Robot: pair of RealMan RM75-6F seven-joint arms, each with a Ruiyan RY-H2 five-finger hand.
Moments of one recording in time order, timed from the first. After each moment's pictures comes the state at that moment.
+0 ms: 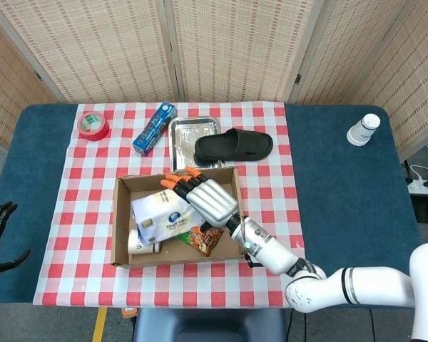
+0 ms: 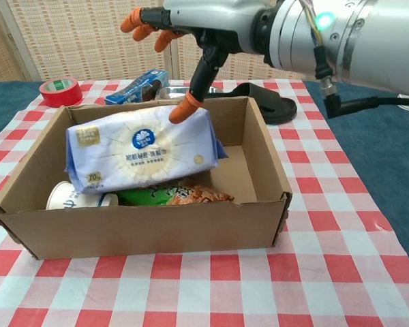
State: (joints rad) left arm -0.13 -1.08 -0.04 -1.43 1.51 1.44 -0.32; right arm 1.03 -1.43 0.28 -1.81 -1.05 0.92 -0.33
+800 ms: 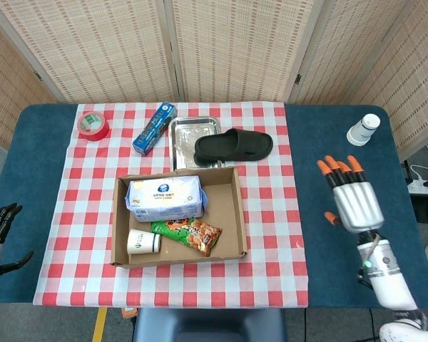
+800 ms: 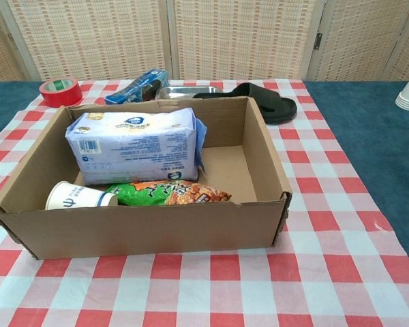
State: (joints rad) left arm -0.13 -1.08 -0.04 -1.44 1.51 1.44 -0.27; right arm 0.51 -1.08 -0.01 -1.84 -1.17 1.41 -0.45
